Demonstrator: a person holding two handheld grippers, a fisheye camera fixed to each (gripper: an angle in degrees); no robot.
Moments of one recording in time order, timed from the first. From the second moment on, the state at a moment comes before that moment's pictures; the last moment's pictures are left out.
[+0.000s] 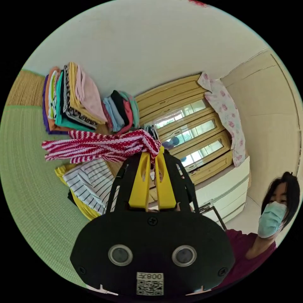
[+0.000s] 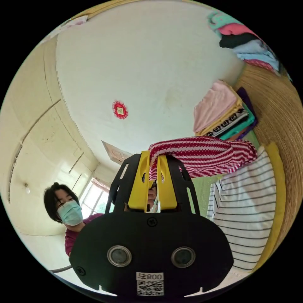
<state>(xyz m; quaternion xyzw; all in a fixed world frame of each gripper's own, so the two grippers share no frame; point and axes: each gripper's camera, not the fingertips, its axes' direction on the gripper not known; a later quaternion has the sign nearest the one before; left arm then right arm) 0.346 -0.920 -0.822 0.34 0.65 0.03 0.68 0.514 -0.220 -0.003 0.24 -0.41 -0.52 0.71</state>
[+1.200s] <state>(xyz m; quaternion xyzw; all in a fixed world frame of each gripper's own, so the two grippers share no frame) 0.602 -1.093 -0.652 0.08 0.64 0.05 0.76 0.870 -0.370 0.188 0.26 -0.39 -0.35 0.81</state>
